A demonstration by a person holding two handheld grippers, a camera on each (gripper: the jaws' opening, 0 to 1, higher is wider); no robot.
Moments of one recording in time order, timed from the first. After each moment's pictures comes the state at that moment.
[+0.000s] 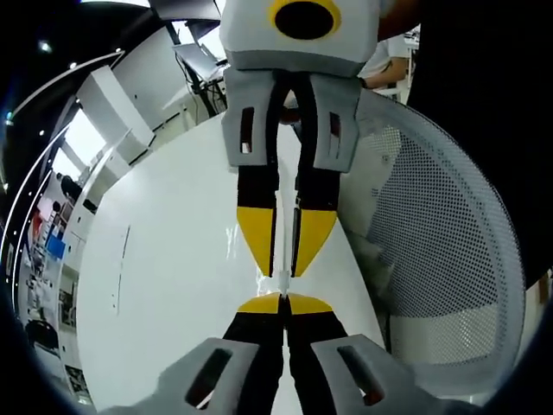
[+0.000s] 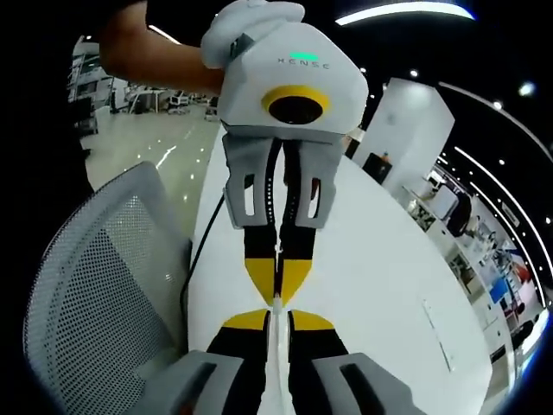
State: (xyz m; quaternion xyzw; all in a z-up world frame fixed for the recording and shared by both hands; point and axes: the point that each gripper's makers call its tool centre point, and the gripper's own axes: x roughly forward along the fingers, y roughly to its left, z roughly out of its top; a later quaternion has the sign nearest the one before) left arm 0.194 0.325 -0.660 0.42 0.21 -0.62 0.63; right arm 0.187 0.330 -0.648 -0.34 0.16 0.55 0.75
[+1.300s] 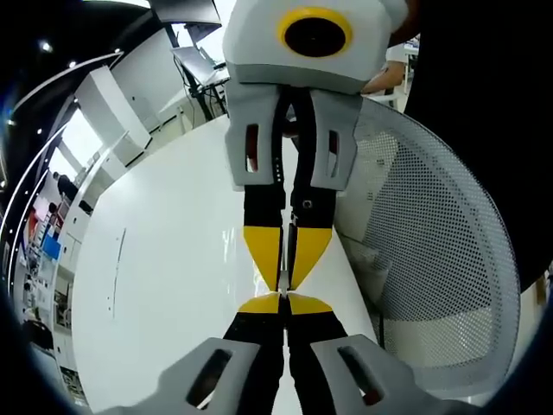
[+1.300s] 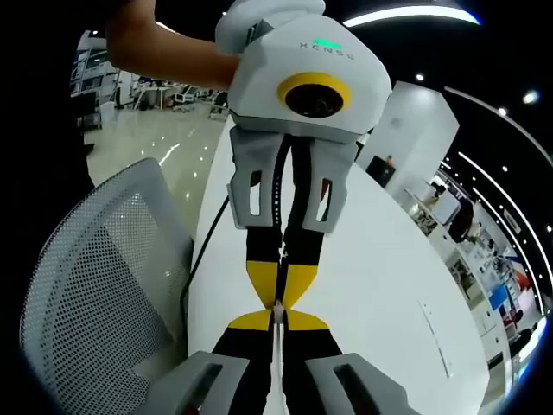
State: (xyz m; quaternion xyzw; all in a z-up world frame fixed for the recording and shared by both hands) left arm 0.189 0.322 -0.657 0.40 0.21 -0.64 0.62; right arm 0.184 0.334 -0.650 -0.35 0.15 0.56 0.74
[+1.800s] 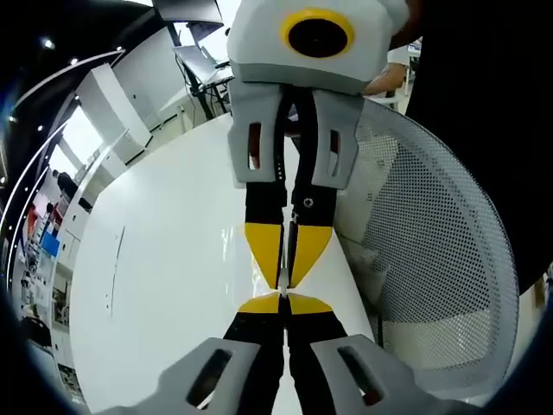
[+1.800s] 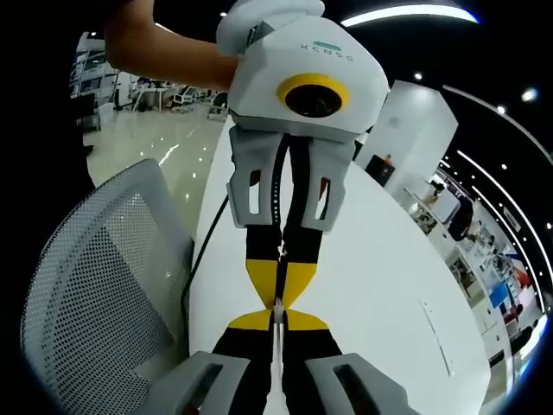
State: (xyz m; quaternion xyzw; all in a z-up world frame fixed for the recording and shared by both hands) left arm 0.188 0.324 -0.658 0.40 0.22 -0.64 0.62; right arm 0.183 0.334 -0.650 -0.34 0.16 0.55 0.74
